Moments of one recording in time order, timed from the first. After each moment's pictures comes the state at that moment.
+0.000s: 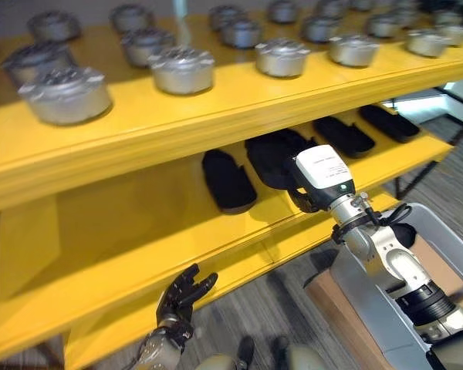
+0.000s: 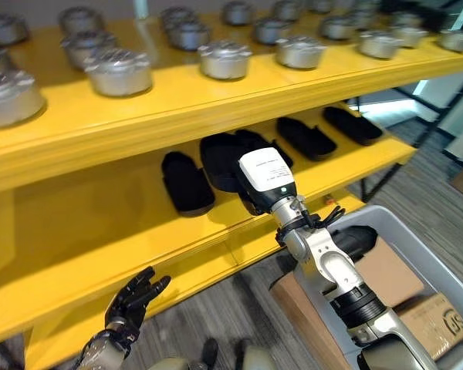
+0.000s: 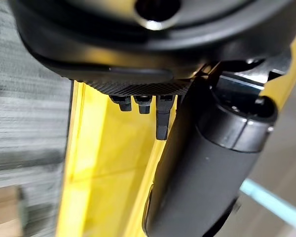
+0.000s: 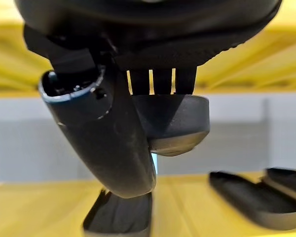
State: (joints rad) left arm 0.23 0.20 -0.08 0.22 -0.80 0.00 0.17; right arm -0.49 -0.61 0.39 0.03 -0.80 0.03 -0.11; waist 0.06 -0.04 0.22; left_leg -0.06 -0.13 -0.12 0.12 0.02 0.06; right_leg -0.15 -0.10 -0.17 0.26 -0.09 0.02
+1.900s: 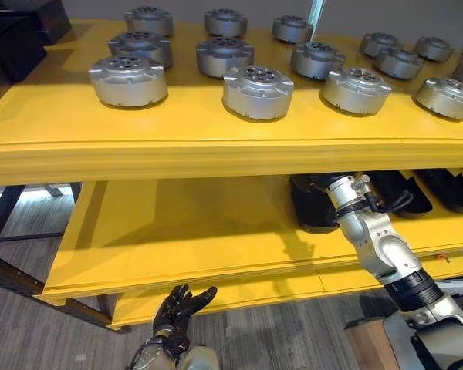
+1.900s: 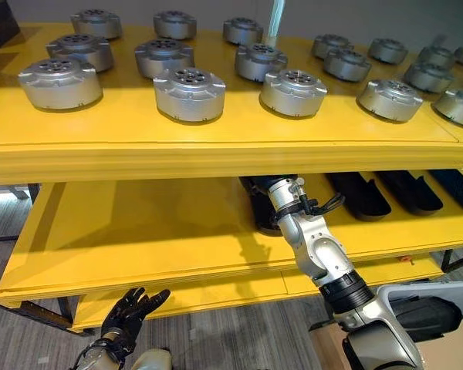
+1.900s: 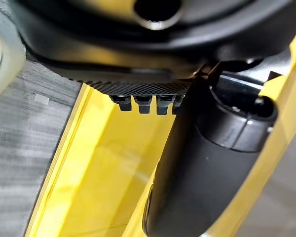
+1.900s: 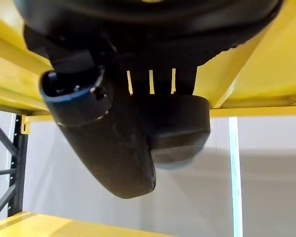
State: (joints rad) left arm 0.28 0.26 -0.10 0.24 -0.73 0.07 0.16; right arm -0.55 -0.54 0.38 0.03 -0.86 0.07 -0.14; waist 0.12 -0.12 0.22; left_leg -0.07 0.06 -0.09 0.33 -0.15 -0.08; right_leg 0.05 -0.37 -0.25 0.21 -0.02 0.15
